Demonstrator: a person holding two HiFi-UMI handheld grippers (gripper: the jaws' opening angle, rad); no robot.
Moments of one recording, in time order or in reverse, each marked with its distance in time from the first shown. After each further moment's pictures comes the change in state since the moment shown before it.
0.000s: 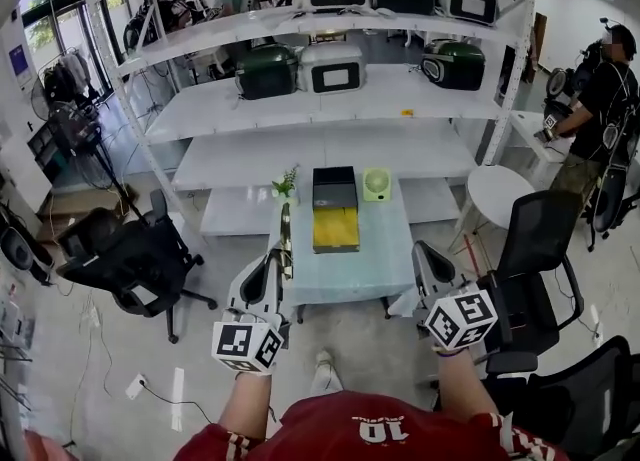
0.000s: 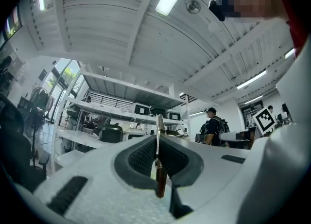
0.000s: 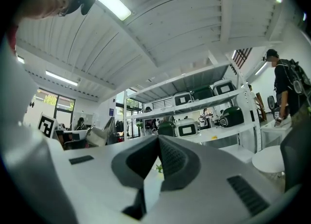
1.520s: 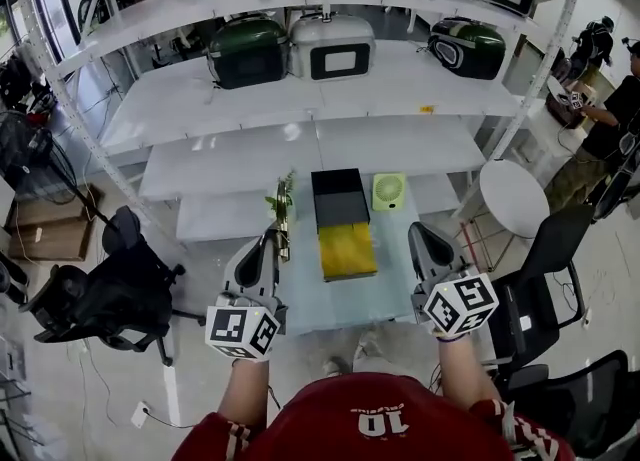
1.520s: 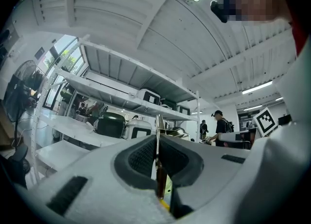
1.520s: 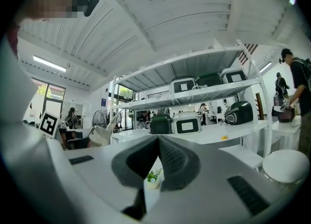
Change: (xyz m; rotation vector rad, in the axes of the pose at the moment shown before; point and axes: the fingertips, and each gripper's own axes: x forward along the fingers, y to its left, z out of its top) left arm 0.212 0.202 -0.066 -0.116 0.067 -0.073; right arm 0.275 -0.023 -0.040 -0.051 0.091 -0.066
